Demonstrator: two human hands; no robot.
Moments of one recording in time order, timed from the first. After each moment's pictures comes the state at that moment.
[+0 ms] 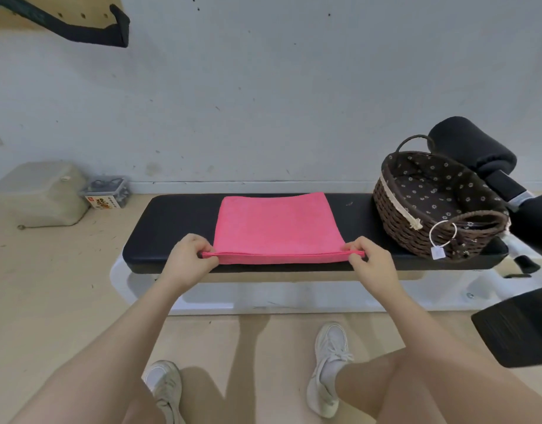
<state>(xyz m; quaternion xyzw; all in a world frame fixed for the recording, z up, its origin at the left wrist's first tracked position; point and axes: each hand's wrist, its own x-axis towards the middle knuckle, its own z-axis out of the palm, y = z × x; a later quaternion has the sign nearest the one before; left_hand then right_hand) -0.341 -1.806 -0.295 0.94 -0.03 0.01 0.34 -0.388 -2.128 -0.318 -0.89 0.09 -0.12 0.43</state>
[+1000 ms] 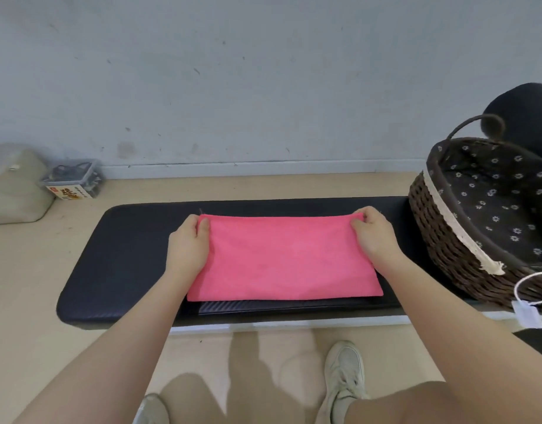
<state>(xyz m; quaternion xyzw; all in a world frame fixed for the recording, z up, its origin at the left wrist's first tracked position) -0.185 -1.846 -0.347 0.91 0.07 0.05 0.41 -0.213 -2.143 -0.340 -0.87 0.21 -0.06 0.44</state>
